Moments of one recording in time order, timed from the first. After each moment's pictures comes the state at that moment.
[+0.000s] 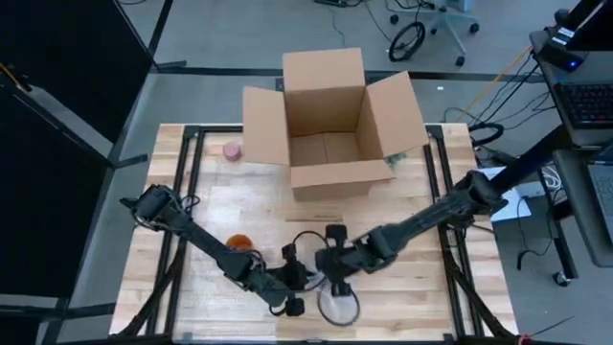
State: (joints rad) left arm -0.56 1.91 1.12 0.15 -0.55 -0.41; right arm 0.46 1.81 1.44 -0.63 0.25 0.33
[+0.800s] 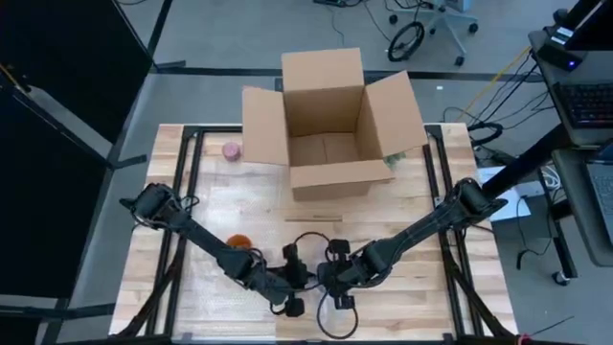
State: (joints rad) left arm -0.57 1.86 1.15 0.09 -0.50 -0.41; right arm 0.50 1.93 1.39 -0.60 0.15 0.43
